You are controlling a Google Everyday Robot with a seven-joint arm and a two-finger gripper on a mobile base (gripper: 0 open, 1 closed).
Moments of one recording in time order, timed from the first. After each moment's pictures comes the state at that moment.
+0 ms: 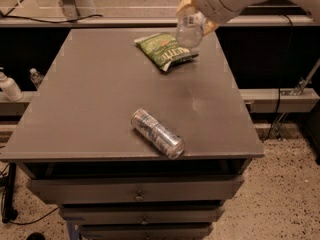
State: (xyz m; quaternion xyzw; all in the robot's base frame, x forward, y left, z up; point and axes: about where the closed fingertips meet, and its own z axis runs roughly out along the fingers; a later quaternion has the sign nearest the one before) arm 0.675 -0.075 1.001 -0.89 0.12 -0.35 0.28
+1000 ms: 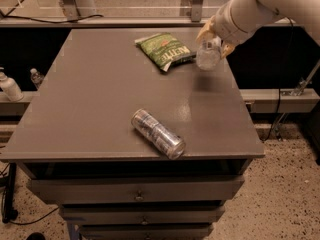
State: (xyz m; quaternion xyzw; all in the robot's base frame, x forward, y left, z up) arm 0.693 -0.145 0.925 -0.92 0.17 -0.28 0.23
